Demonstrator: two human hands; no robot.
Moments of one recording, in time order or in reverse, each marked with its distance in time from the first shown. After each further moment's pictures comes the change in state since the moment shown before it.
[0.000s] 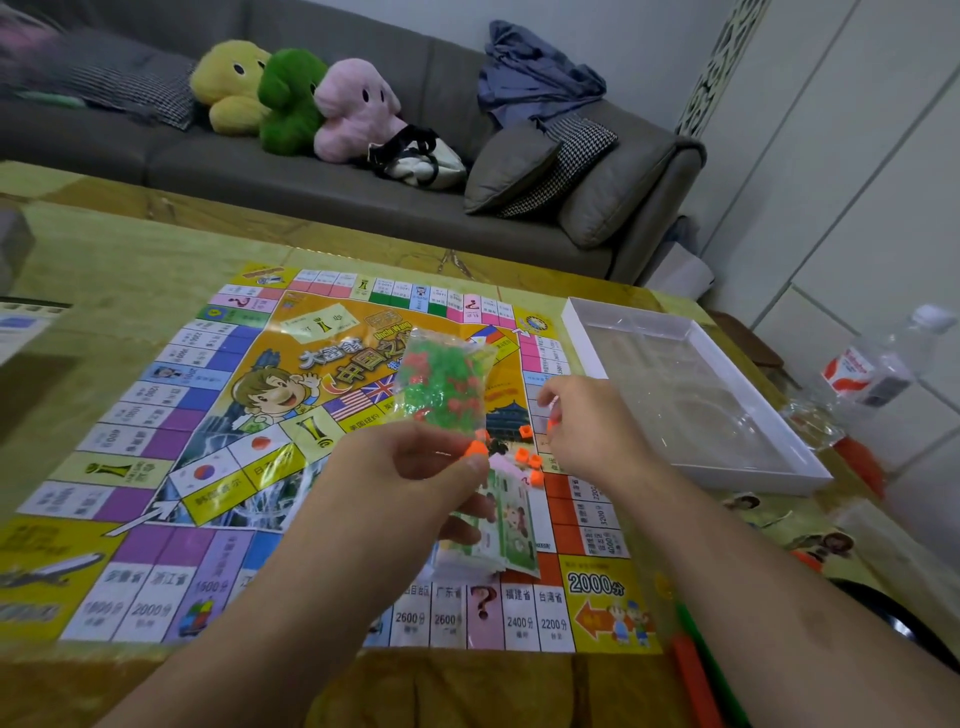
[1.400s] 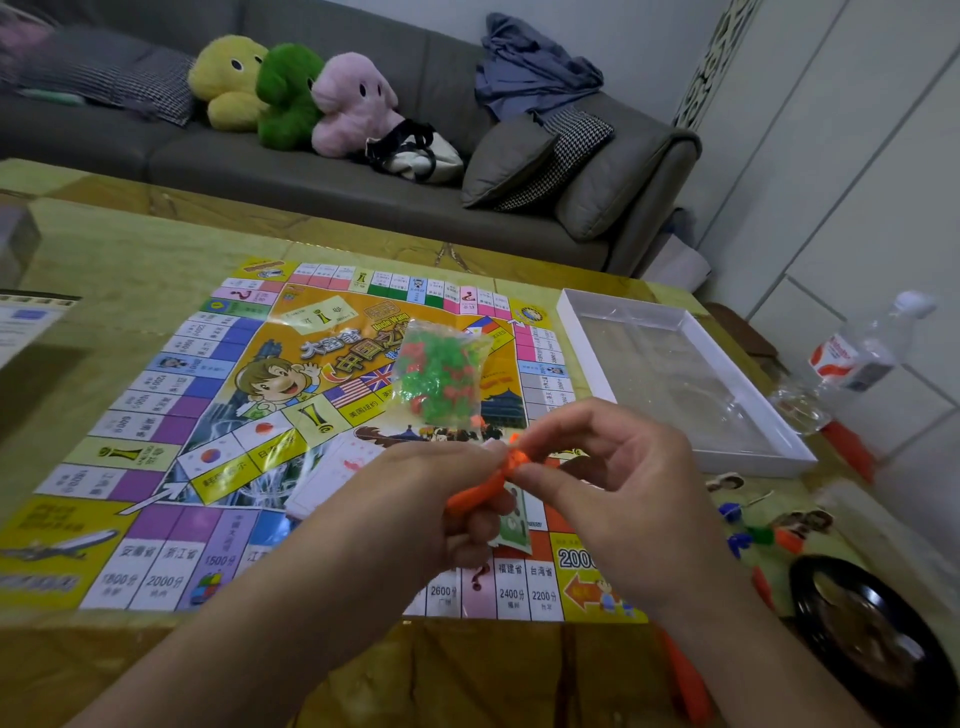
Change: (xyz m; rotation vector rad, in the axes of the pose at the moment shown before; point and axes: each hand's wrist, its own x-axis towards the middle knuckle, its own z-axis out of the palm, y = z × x) left_hand -0.001 -0.001 0.015 -0.315 -0.252 -0.316; right_hand -0.132 -0.031 -0.047 0.895 0.079 -0.192
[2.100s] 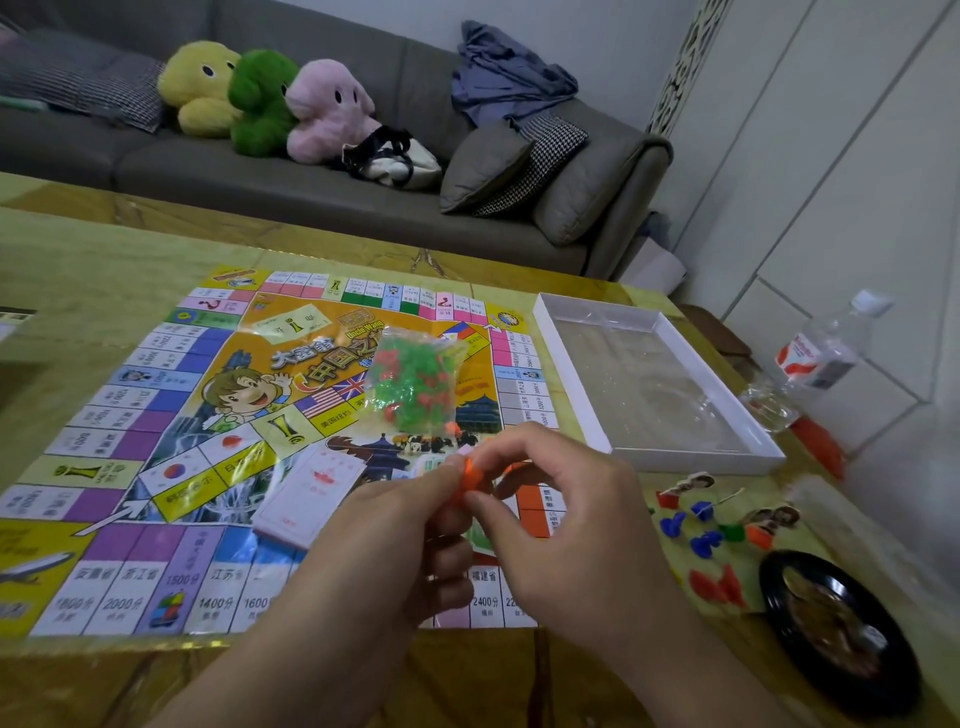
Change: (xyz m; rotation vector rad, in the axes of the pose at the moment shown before) left_hand -0.009 -0.020 0.015 -0.205 0.156 -0.010; right_hand -0.012 0.001 0.010 -0.297 0.009 -0.271
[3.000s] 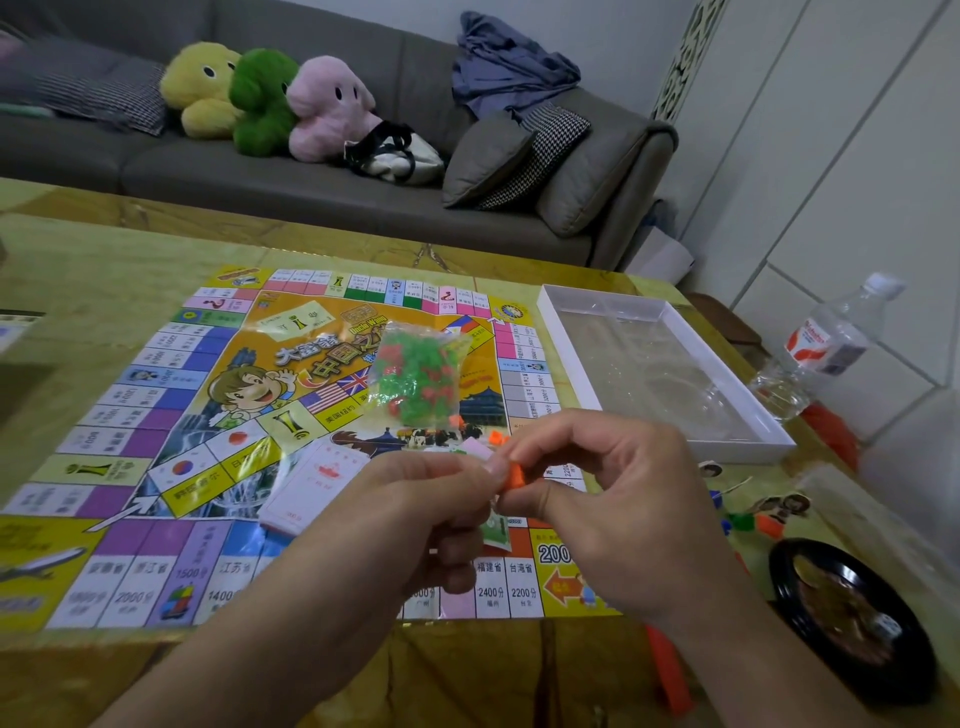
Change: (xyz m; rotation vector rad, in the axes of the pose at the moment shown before) left_hand -0.006 0.014 -0.005 0.251 -0.329 0.137; right_hand 0.003 0.011 -0.024 0.249 -0.040 0.175
